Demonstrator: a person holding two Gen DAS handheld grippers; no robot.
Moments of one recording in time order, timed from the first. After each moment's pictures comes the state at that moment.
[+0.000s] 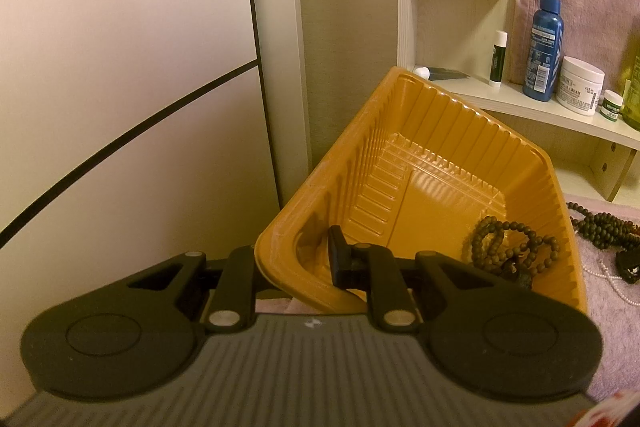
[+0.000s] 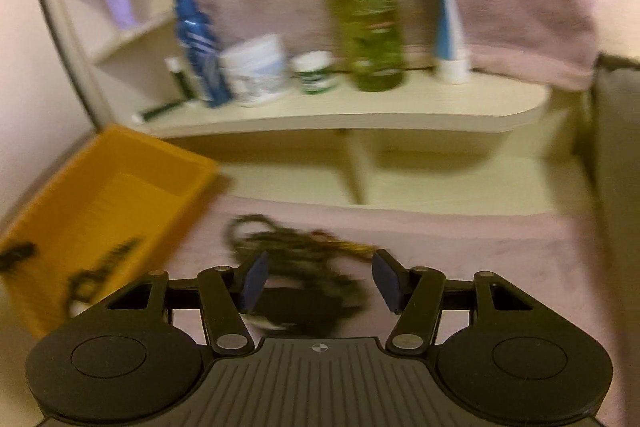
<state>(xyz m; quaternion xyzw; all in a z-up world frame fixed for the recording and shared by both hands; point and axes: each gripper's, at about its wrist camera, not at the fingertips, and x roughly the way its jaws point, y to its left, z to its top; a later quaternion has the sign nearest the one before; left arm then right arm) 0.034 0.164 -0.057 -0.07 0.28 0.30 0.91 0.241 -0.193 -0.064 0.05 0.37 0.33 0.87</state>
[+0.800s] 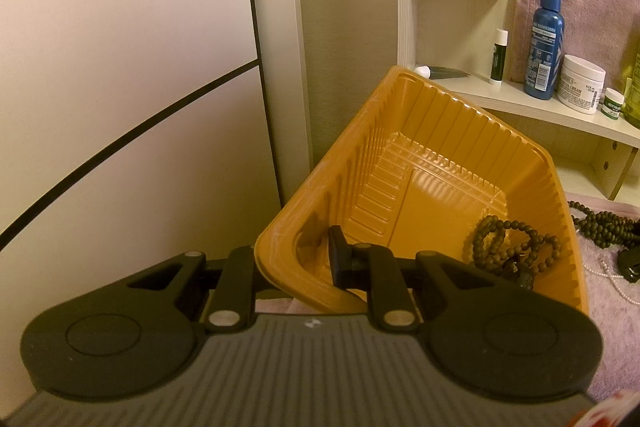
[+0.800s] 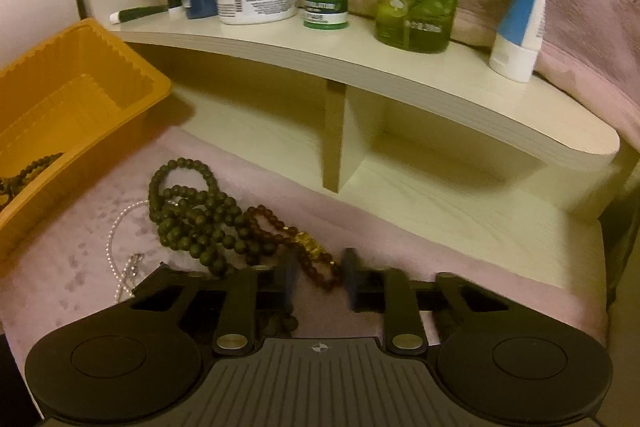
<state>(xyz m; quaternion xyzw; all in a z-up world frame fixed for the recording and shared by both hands) 0.034 0.165 -0.057 -0.07 0.28 0.30 0.91 0.287 -0.157 -0.107 -0.10 0.37 0.37 0.85</state>
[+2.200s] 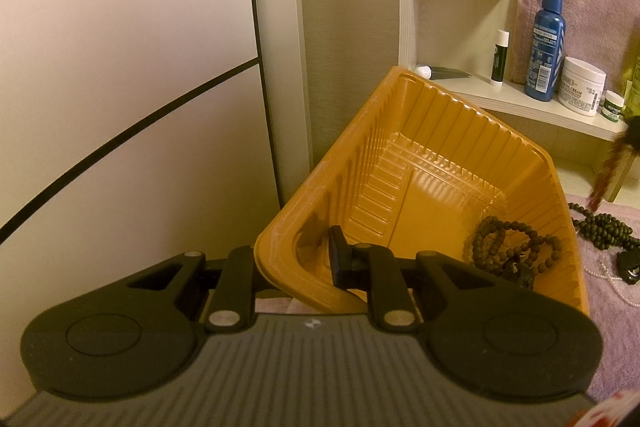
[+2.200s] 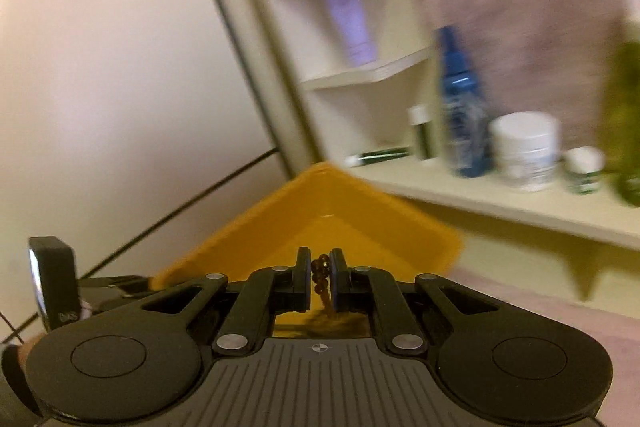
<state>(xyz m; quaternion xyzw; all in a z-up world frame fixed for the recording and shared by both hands) 0.033 0.167 -0.058 -0.07 0.28 0.30 0.91 0.200 -0.067 0.018 0.08 0.29 0.54 0.78</state>
